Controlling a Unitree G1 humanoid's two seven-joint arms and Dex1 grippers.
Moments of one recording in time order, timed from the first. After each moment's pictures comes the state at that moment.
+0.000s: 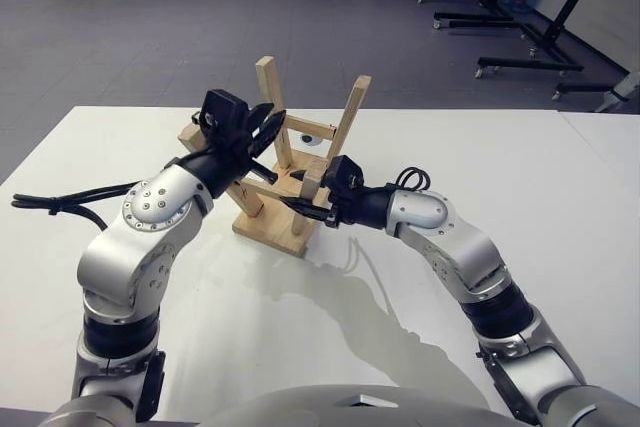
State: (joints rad) left arm -0.29 0.39 -0.01 -0.71 -0.43 0.87 -0.20; right arm -0.40 -0.37 0.40 -0.31 0.33 0.52 0.64
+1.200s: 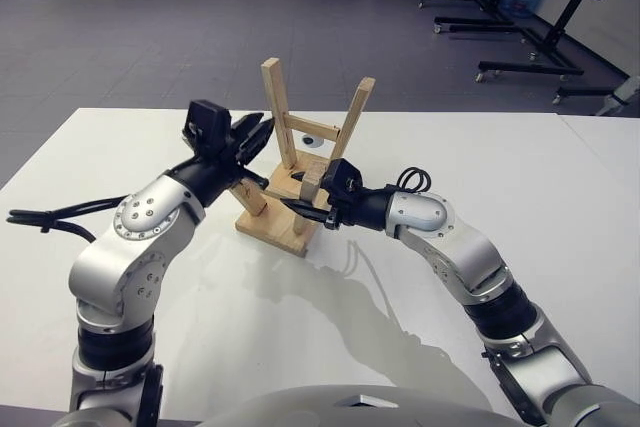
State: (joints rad) left arm -0.23 0.39 0.05 -0.66 -0.51 0.81 -0.19; right arm -0.39 -0.40 0.43 -0.32 0.32 0.51 0.60
